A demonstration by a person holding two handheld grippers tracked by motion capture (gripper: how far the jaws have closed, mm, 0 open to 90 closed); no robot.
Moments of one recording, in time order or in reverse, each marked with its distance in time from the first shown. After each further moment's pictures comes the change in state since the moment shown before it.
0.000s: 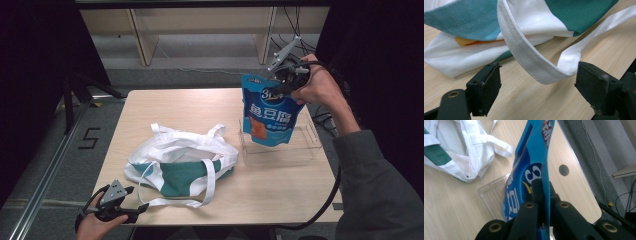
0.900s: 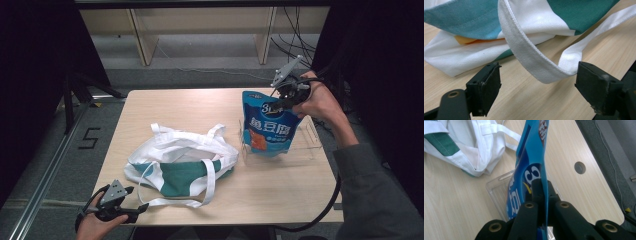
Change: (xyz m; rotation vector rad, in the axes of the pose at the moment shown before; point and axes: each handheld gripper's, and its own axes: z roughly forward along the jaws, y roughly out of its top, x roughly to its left) left arm -0.001 -0.001 0.001 0.007 -0.003 -0.024; right arm 0.009 -0.031 0.029 -0.022 0.078 0.007
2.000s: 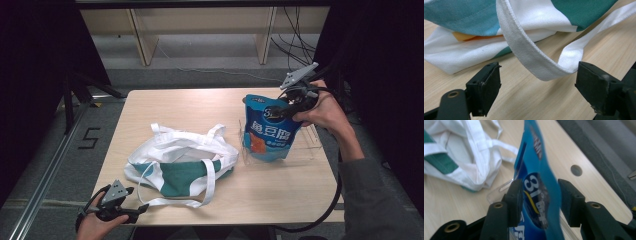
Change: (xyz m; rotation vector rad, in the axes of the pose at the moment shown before) left arm 0.002 -0.002 0.004 0.000 0.000 0.015; right arm 0.009 -0.026 -0.001 -0.152 -0.052 0.138
